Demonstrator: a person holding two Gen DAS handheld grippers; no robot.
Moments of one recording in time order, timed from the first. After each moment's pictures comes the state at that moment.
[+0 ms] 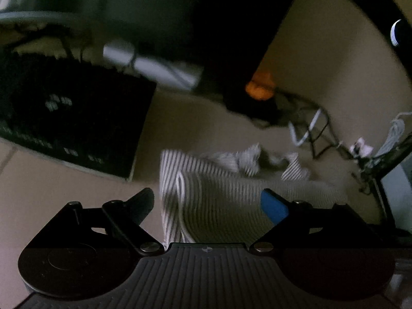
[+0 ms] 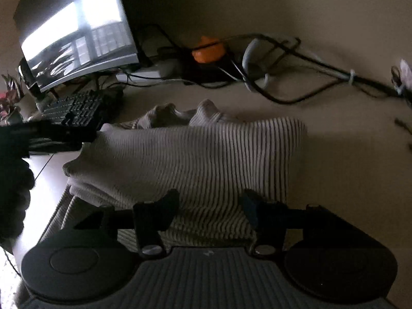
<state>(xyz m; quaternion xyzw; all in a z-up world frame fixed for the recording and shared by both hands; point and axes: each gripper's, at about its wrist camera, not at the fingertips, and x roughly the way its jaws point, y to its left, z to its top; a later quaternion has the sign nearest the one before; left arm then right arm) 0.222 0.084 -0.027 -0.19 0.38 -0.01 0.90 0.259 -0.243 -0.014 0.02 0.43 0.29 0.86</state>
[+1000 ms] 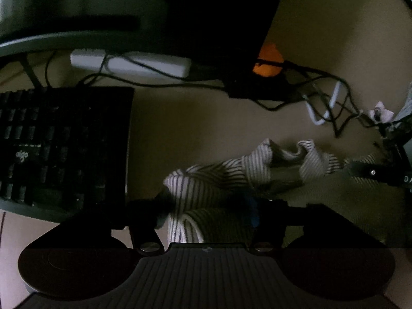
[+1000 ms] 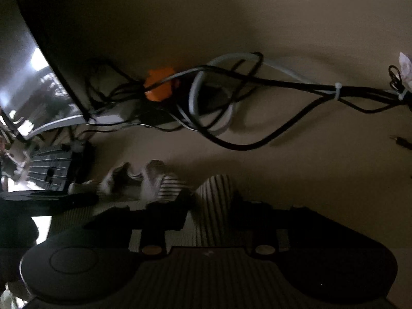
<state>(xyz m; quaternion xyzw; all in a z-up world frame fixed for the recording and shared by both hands) 0.295 0.074 -0.050 -0.11 0.48 -0.02 0.87 0.351 -0.264 -0.029 0.10 0.46 0.24 0.85</state>
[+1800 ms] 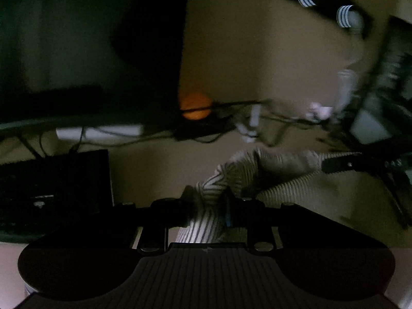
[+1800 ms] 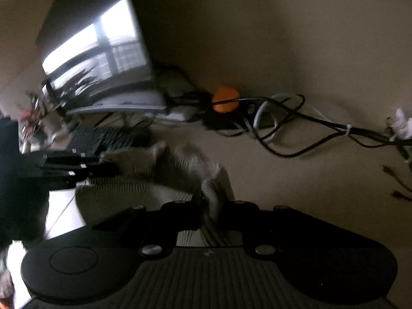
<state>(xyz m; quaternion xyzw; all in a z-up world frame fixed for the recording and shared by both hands) 0.186 0.038 0.040 -0.01 0.36 -0.14 0.92 0.242 -0.264 0.060 0.03 0.40 0.32 0.86</state>
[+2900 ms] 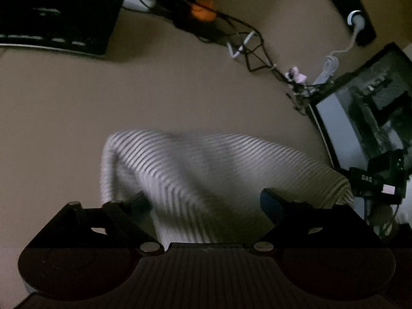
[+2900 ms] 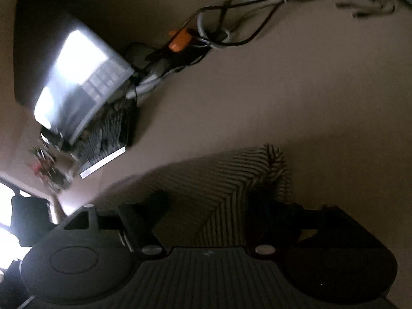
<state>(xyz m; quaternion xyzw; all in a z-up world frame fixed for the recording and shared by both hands) 0.151 0.069 -0.036 -0.23 0.48 -0.16 0.83 0.186 -0.323 -0.029 0.26 0.49 0.26 0.79</state>
